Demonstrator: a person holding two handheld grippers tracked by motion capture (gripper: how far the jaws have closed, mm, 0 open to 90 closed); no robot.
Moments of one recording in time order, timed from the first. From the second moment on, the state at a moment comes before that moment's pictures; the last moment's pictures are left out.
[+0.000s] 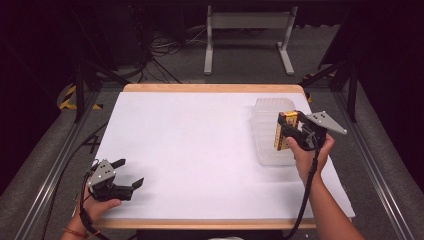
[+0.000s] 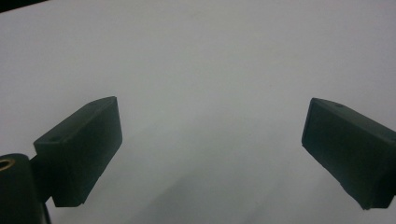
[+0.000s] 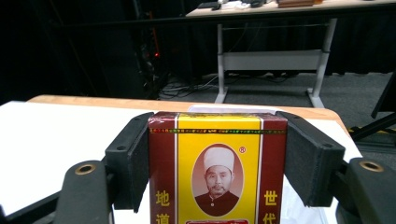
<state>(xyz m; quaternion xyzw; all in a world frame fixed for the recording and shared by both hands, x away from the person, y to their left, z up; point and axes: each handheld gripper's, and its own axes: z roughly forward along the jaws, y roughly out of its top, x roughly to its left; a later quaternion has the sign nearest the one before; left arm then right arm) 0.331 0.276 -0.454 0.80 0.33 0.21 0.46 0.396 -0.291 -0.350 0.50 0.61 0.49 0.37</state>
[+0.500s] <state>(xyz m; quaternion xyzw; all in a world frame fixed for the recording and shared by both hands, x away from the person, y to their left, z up) 0.331 0.275 -0.454 0.80 0.33 0.21 0.46 0.369 -0.311 -0.339 0.50 0.63 0.47 0.36</state>
